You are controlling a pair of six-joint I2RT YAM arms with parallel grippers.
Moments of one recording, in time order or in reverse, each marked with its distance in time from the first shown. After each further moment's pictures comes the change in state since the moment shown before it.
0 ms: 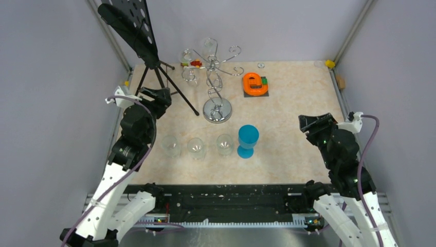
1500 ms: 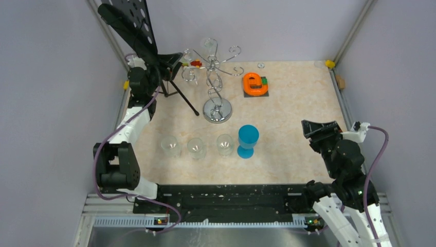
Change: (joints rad) left arm 0.400 0.734 0.161 0.803 0.886 -0.514; right arm 0.000 -0.131 -0.043 -0.051 -0.006 0.087
